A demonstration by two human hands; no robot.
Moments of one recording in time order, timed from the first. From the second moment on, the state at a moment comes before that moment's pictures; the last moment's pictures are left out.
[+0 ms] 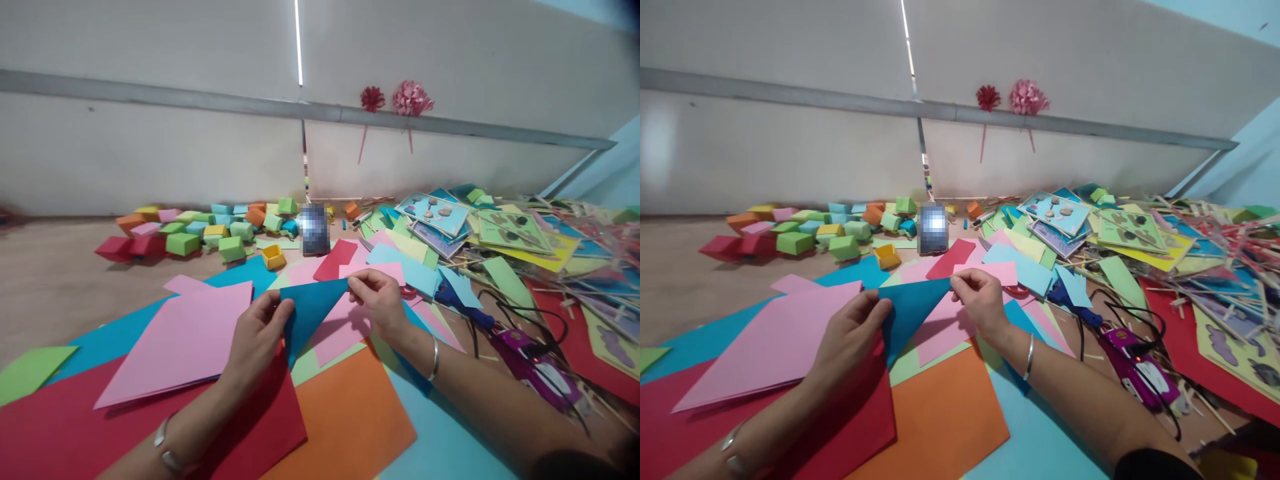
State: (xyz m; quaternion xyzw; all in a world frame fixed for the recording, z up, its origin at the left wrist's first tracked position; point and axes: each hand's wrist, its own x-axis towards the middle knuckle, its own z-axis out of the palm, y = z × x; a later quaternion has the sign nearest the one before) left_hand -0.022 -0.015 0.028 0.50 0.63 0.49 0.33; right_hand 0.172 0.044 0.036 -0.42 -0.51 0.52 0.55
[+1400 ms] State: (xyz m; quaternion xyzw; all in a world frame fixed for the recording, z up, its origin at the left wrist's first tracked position) left_hand -0.021 -0.014 0.026 0.40 0.57 0.49 0.53; right_hand 0.199 0.076 0.045 -0.43 -0.46 0.52 0.58
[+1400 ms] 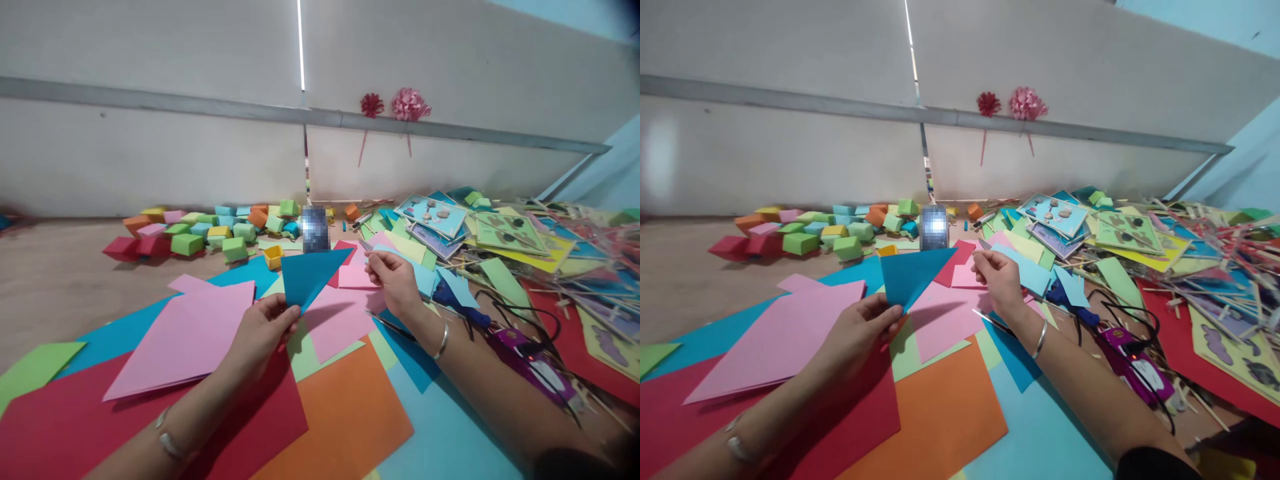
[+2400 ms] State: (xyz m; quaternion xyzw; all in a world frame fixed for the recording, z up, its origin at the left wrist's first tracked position) left_hand -0.014 -0.022 0.023 0.45 0.52 0.36 0.63; right_hand 0.200 0.067 0.051 -0.42 -0.57 0.58 0.41
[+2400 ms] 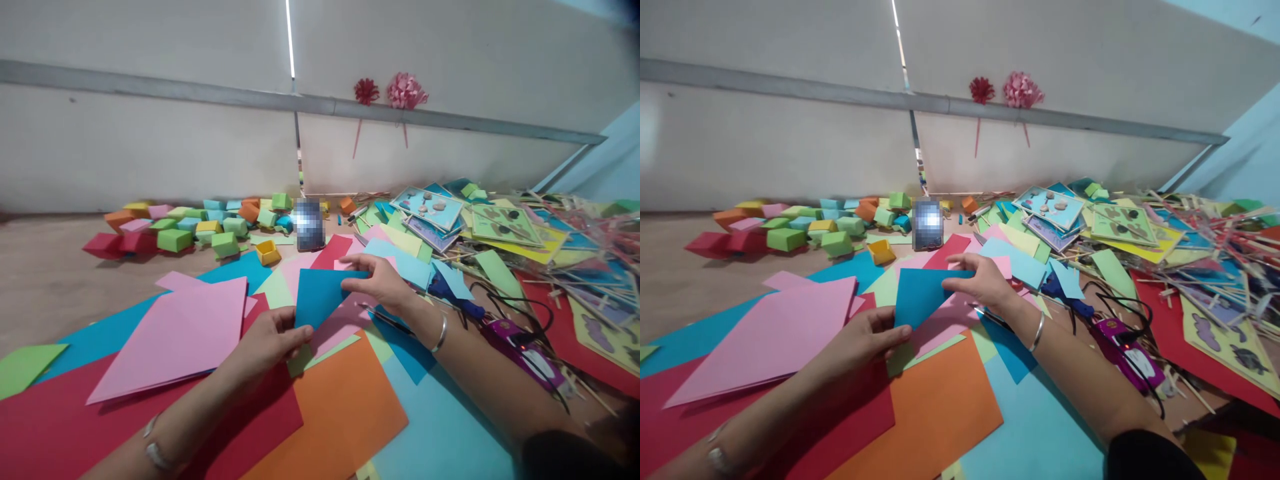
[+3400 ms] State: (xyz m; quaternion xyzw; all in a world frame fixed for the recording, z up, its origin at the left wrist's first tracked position) left_hand -0.034 -0.017 0.027 0.32 0.17 0.29 0.89; right_hand 0.196 0.053 0.044 -0.34 -0.68 0.55 0.35
